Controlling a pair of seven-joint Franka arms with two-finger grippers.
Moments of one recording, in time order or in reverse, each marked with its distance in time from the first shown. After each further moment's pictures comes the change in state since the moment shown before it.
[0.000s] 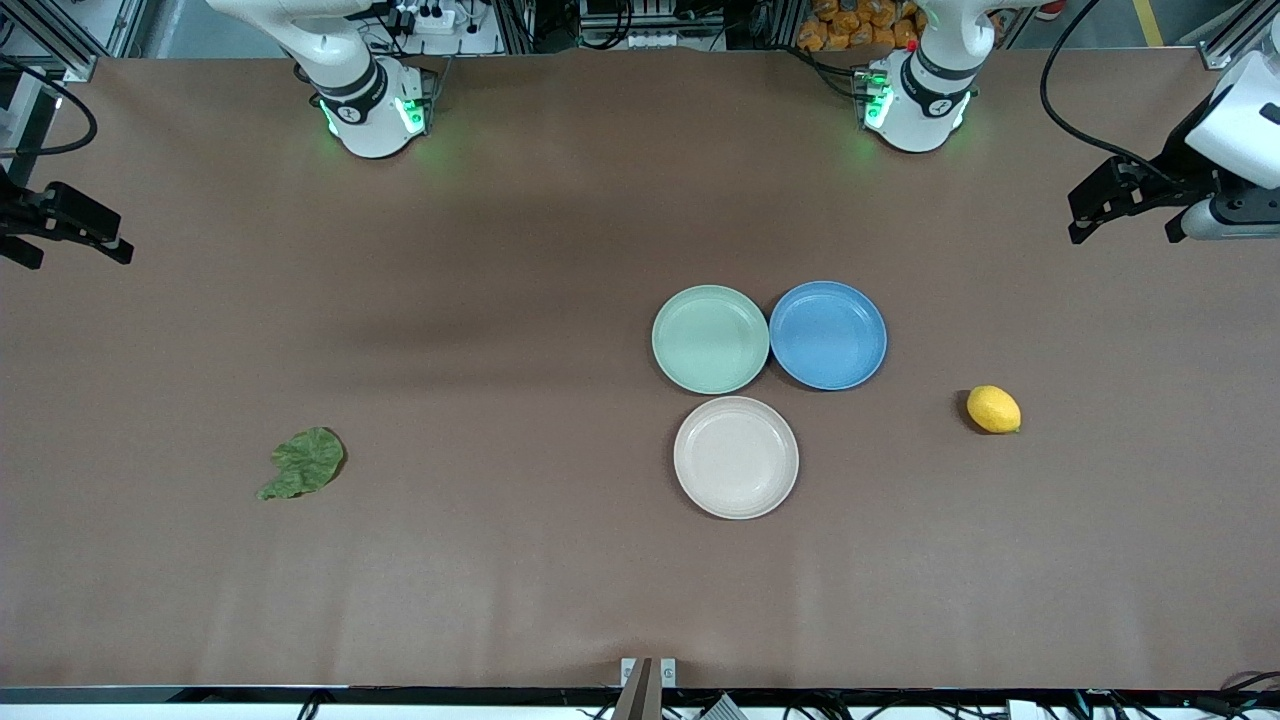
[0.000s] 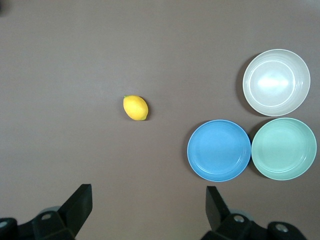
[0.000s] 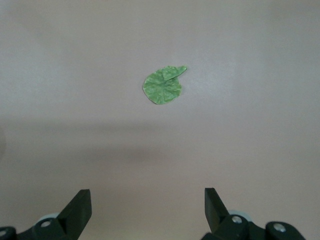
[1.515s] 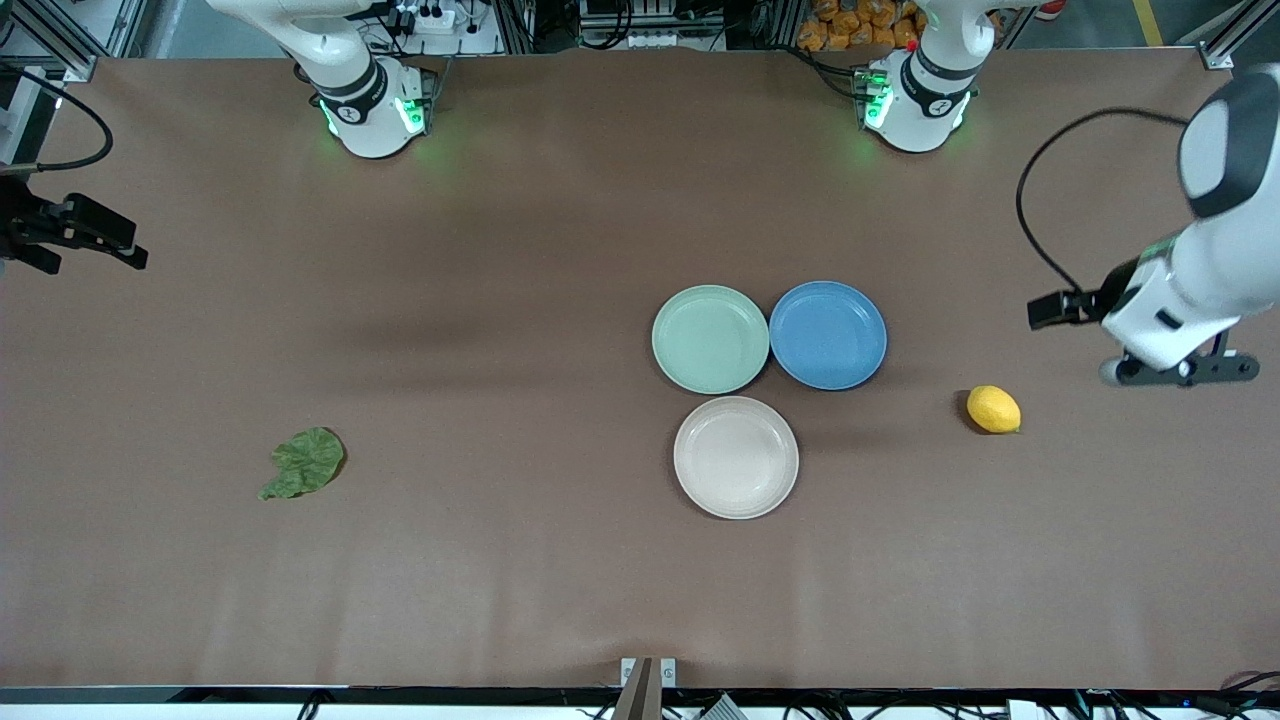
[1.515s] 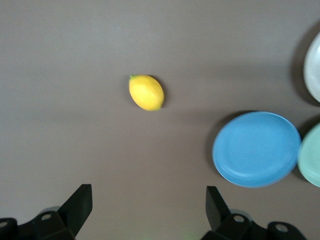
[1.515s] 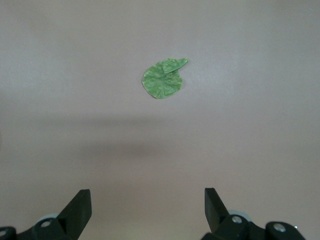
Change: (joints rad) left arm 0.015 0.308 0.021 0.000 0.089 0.067 -0.002; right arm 0.000 0.000 -0.002 -0.043 0.000 0.013 0.001
